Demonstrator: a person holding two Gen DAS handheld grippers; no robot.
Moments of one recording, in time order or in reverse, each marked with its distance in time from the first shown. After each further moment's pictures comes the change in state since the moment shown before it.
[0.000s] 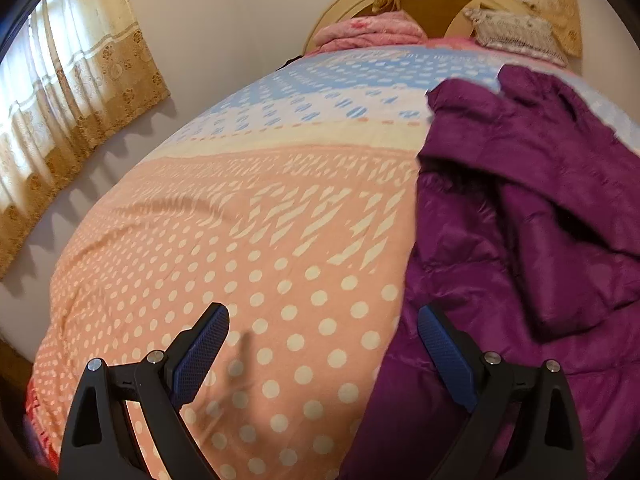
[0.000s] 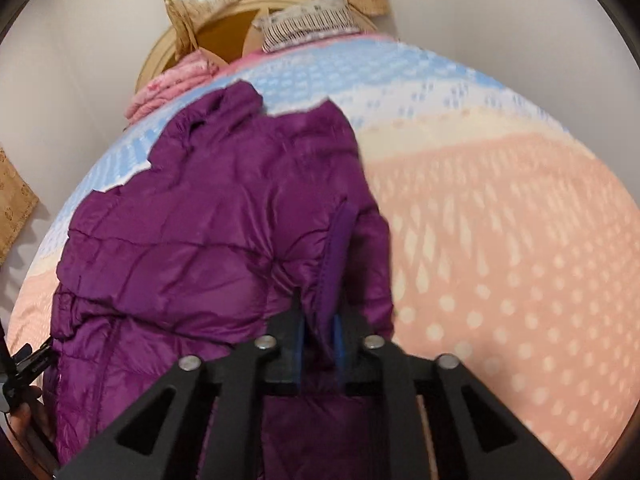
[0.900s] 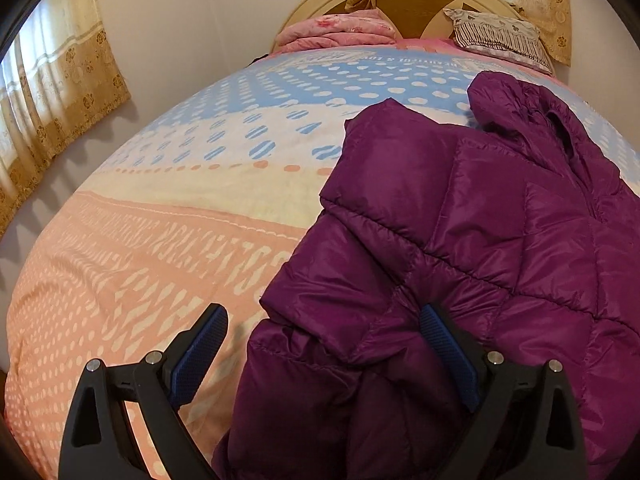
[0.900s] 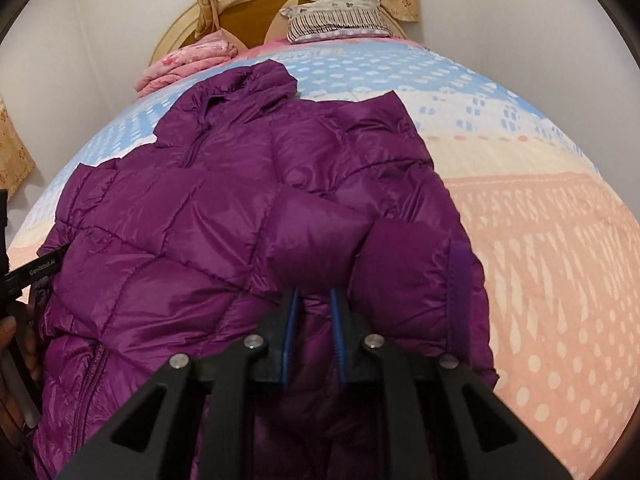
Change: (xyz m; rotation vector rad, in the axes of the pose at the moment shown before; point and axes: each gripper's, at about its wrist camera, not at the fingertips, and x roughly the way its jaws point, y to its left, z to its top) left arm 0.064 -0.082 0.081 -0.003 0.019 -0.091; right arm 0.052 0.040 0.011 -0.133 -0.006 -0.030
